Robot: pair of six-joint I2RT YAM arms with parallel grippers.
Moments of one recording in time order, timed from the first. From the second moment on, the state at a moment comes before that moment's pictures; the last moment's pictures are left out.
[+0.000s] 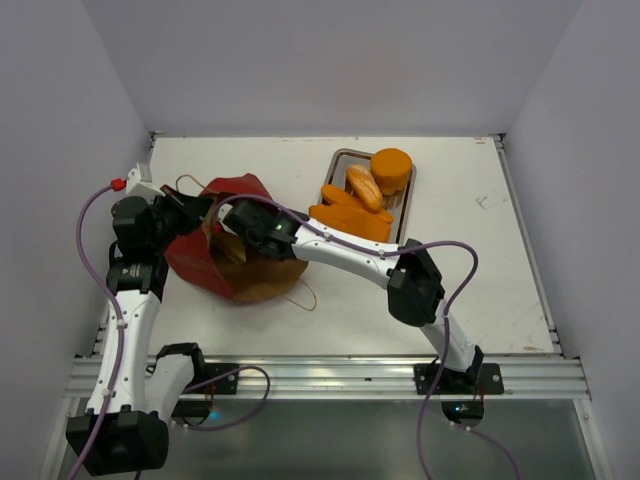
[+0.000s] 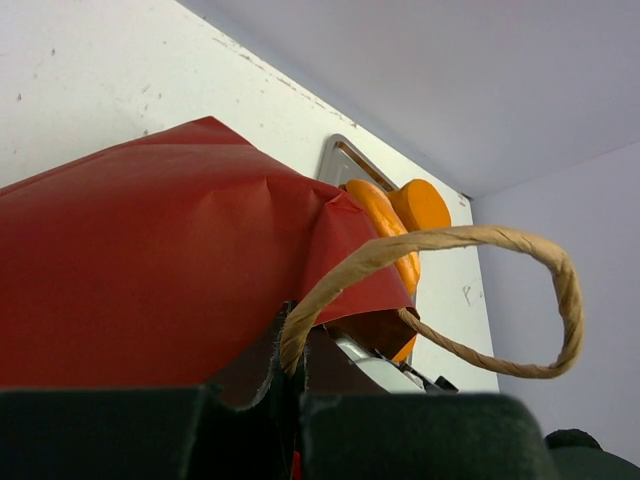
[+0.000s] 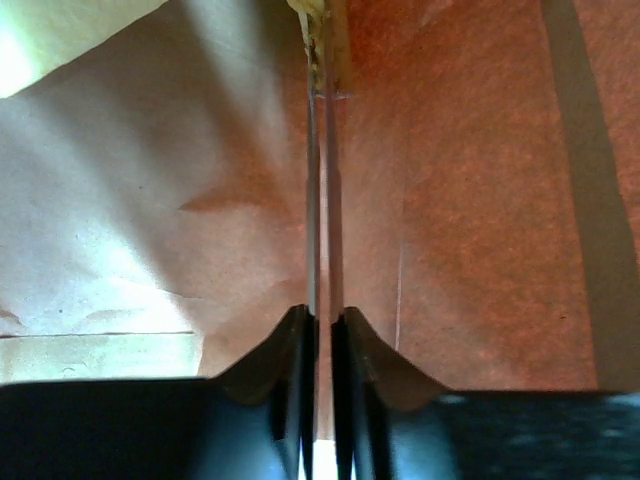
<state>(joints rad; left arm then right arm) 0.11 0.85 0.80 -0.21 0.34 -0.72 1.10 2.19 2.04 -0.79 0.58 -0.41</state>
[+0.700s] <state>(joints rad) 0.11 0.85 0.81 -0.22 0.31 -0.69 1.10 1.89 1.80 -0.79 0.46 -0.41</state>
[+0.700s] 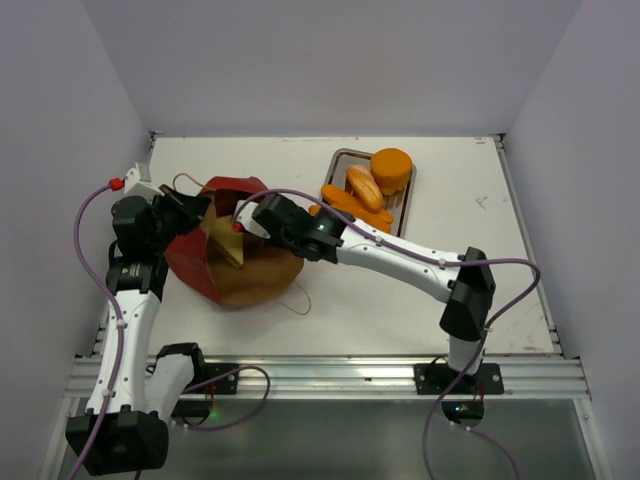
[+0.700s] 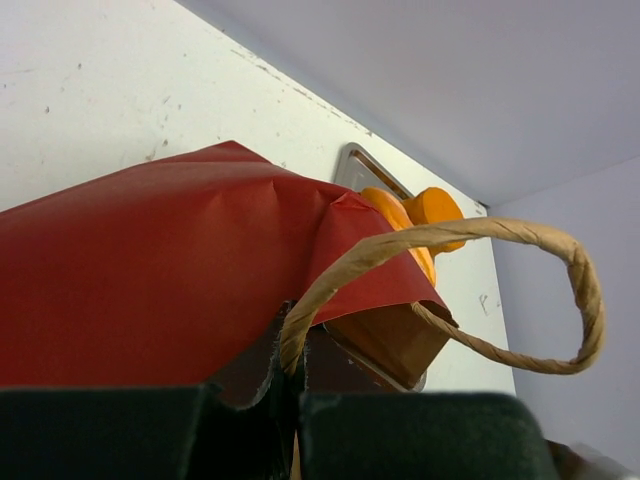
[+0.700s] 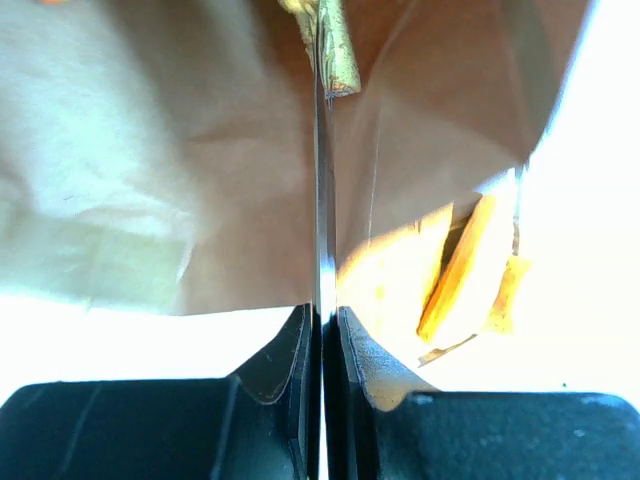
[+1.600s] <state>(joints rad) 0.11 0.89 0.86 -0.26 0.23 -0.66 0.84 1.18 1.51 -0.93 -0.27 -0.49</state>
